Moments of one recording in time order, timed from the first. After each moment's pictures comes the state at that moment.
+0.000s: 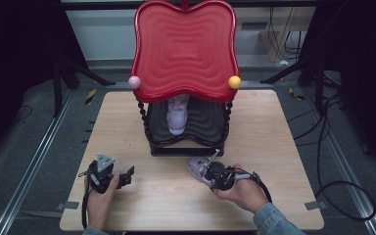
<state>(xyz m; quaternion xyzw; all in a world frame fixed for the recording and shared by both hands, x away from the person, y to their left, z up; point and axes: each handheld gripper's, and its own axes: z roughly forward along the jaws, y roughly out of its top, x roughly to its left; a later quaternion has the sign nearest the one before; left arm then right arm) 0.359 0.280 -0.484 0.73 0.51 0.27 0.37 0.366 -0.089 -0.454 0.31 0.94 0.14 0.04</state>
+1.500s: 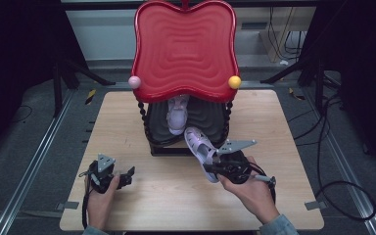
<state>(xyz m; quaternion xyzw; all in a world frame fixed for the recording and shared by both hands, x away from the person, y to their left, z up) 0.359 0.280 -0.485 0.73 0.51 0.27 0.37 0.343 -0.114 -0.376 0.35 0.83 0.43 0.09</state>
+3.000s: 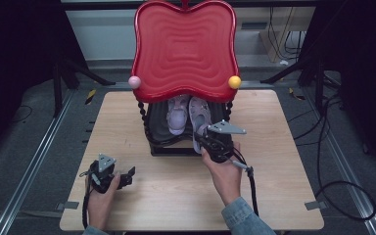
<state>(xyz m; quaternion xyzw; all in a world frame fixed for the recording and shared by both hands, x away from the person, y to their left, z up) 0.360 0.279 -0.486 0.73 0.50 0.27 0.37 0.389 -0.075 -0.376 0.45 0.71 0.51 0.20</state>
